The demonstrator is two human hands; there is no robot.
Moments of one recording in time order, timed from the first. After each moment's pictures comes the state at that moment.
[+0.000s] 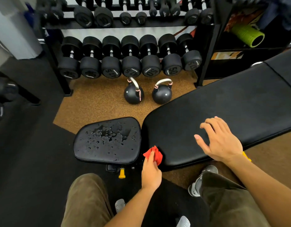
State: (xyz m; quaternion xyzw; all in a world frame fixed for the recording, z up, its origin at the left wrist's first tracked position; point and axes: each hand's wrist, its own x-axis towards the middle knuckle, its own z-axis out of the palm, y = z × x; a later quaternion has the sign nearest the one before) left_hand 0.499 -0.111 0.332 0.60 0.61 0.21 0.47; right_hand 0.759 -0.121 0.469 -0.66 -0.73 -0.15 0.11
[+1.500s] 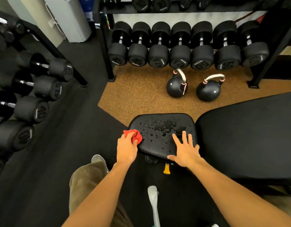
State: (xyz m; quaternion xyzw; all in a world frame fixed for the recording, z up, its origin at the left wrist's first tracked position) left_hand 0.207 0.023 0.352 0.62 0.72 0.18 0.26; right_hand 0.454 -0.003 0.381 -0.70 -0.64 0.28 -0.17
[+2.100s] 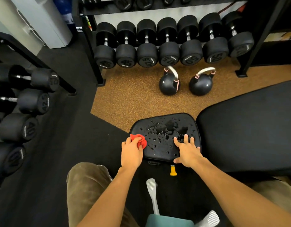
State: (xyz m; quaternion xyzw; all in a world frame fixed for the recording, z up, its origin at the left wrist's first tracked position) left_hand 0.199 0.047 0.352 0.69 0.68 0.10 0.24; right_hand 0.433 0.015 0.380 -0.73 -0.57 0.33 -0.19
